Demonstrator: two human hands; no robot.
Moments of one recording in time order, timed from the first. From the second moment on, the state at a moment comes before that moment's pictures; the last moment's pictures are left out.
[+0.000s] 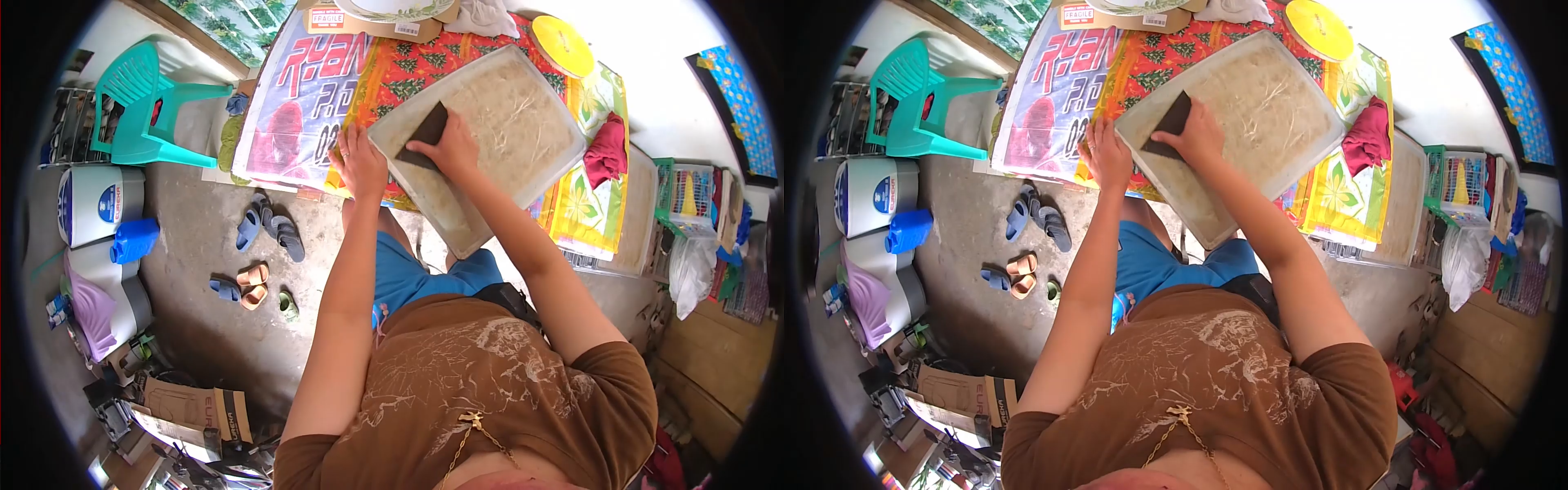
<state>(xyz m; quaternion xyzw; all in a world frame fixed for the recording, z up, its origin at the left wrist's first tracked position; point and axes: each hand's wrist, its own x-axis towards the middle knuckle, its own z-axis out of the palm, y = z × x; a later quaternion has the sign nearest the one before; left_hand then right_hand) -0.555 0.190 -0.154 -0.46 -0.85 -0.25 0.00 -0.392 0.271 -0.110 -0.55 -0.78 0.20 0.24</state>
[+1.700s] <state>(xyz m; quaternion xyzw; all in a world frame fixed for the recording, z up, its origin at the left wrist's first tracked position) -0.556 0.190 -0.165 -0.48 -0.84 -0.23 0.06 -0.292 0.167 -0.093 -0.63 -0.74 0.19 0.16</state>
